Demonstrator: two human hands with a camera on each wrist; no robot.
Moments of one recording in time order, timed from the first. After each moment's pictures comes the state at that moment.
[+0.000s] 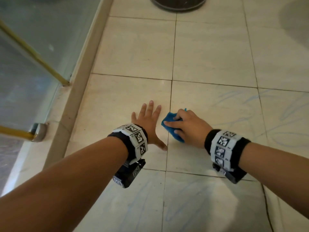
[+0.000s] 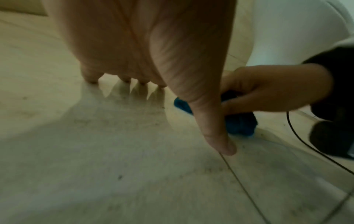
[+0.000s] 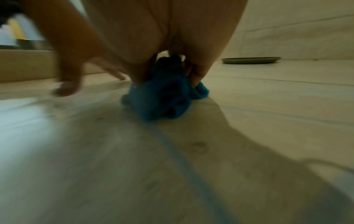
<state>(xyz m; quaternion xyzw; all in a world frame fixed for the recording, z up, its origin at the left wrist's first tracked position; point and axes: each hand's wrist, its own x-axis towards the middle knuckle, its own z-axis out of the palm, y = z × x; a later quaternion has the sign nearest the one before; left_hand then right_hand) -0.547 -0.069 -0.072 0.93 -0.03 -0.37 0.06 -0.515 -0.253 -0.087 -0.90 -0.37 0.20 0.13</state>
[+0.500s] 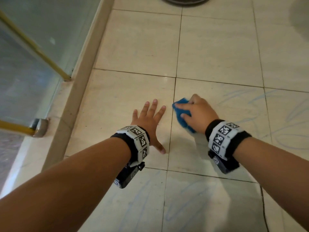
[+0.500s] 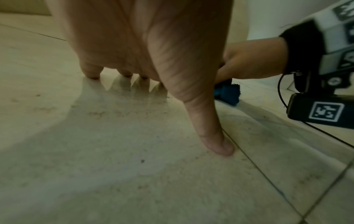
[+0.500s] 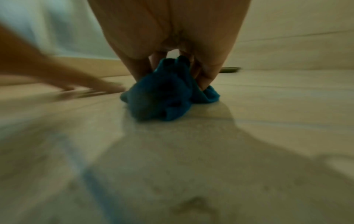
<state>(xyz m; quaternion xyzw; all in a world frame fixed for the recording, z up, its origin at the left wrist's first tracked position) -0.552 -0.065 -0.078 0.93 -0.06 -0.37 0.02 -0.490 -0.250 -0.091 -0.94 -0.21 0.16 0.20</state>
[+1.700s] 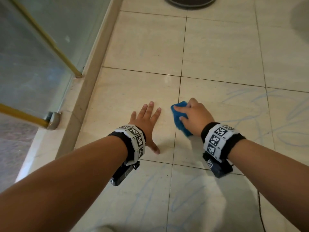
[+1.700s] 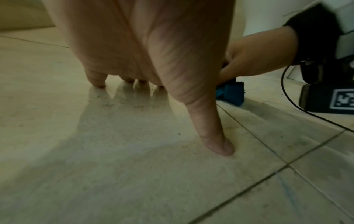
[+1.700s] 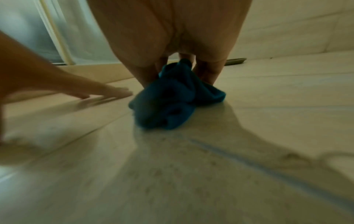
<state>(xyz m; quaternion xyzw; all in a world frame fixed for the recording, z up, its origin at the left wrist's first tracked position) -0.575 -0.042 -0.071 0.92 -0.06 -0.38 0.01 -0.514 -0.228 -0.084 -0.95 -0.21 0.18 0.16</state>
